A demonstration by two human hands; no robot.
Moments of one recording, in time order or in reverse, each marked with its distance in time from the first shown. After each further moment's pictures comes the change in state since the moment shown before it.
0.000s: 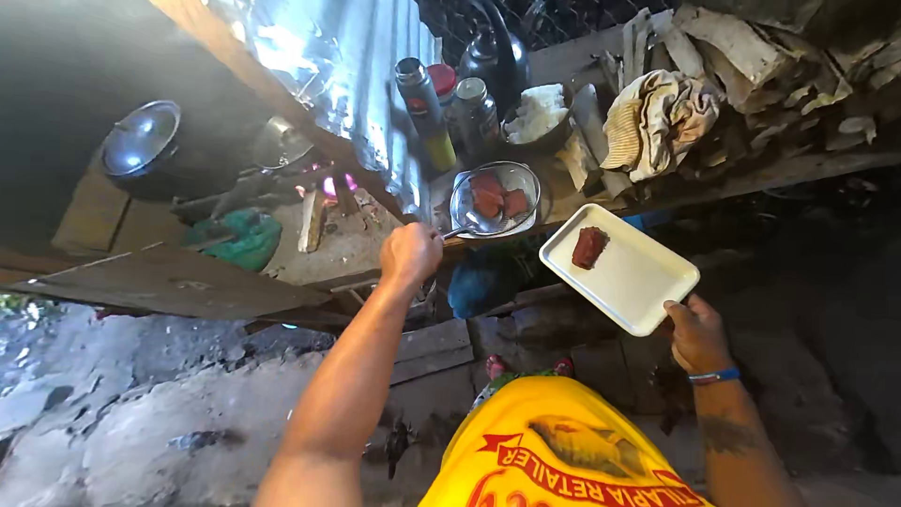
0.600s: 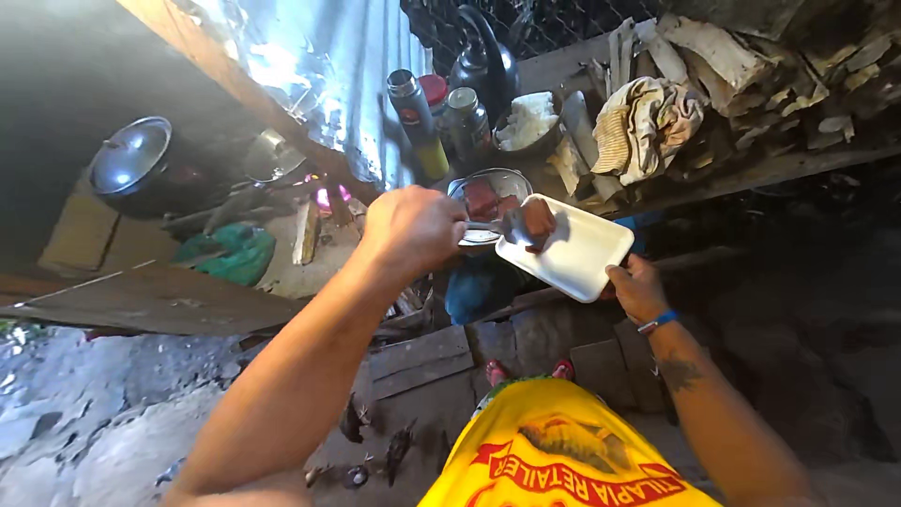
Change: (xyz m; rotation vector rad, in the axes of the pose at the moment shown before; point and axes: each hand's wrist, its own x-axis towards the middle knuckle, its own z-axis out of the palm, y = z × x) left_hand -0.046 0.064 -0.103 0.320 0.024 0.463; right_hand 0.052 -0.017 0.072 -0.125 -0.130 0.043
